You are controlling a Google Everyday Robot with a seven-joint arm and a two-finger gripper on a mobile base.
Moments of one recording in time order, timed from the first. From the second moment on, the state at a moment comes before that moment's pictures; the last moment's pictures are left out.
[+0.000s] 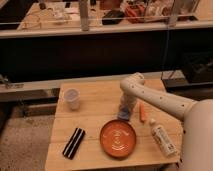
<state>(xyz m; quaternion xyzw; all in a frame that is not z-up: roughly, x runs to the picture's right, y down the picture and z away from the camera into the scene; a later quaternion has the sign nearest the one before) 0.140 0.136 0.906 -0.27 -0.19 -0.50 0.80</state>
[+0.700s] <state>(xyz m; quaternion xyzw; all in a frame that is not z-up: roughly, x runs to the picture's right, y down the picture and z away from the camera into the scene) 0.117 0.069 0.960 -0.26 -0.21 -0.51 0.79</state>
